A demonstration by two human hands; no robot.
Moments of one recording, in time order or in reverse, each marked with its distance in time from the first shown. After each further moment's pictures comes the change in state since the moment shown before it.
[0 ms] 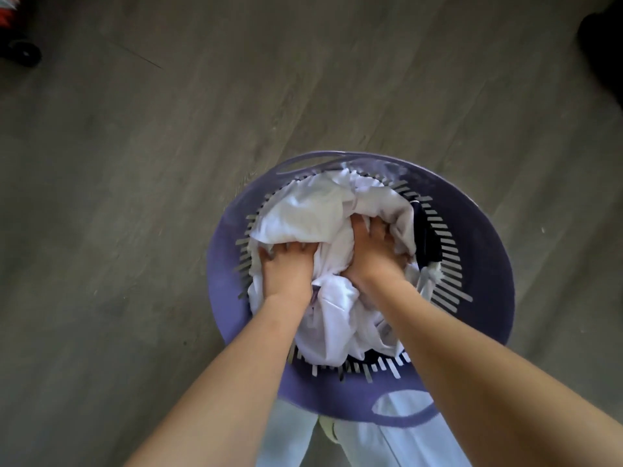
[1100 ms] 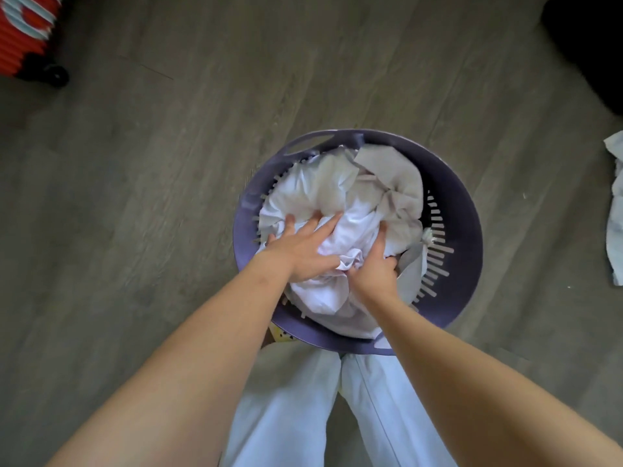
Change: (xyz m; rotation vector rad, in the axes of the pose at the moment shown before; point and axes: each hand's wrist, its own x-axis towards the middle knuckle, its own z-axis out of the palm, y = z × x) left_hand -0.054 -0.021 -0.057 -0.293 -0.364 0.263; right_hand -0.111 0.004 0.022 0.636 0.048 0.277
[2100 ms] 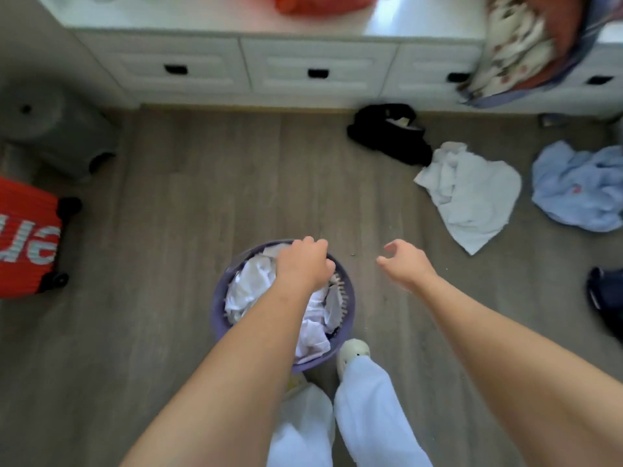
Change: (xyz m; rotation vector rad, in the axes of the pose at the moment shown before) left_hand -0.162 0.247 -0.120 0.453 0.289 0.190; right_hand -0.153 0.005 -0.290 0.029 0.211 0.034
